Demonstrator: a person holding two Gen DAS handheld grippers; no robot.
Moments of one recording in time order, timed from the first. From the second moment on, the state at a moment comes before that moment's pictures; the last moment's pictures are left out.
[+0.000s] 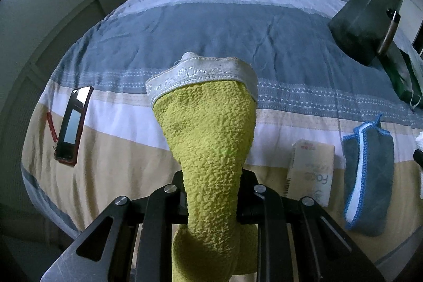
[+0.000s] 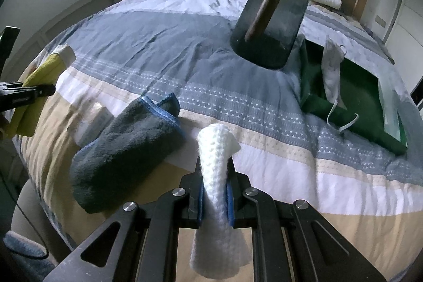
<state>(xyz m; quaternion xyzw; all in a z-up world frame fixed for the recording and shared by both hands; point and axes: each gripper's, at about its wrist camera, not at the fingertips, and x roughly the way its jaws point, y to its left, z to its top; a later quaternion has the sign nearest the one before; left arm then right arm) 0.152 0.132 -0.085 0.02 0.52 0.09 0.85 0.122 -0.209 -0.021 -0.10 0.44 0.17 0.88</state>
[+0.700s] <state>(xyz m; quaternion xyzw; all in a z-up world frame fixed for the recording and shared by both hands) 0.152 0.060 -0.032 0.03 0.48 0.04 0.88 0.102 -0.244 0.030 -0.08 0.40 0.16 0.90</state>
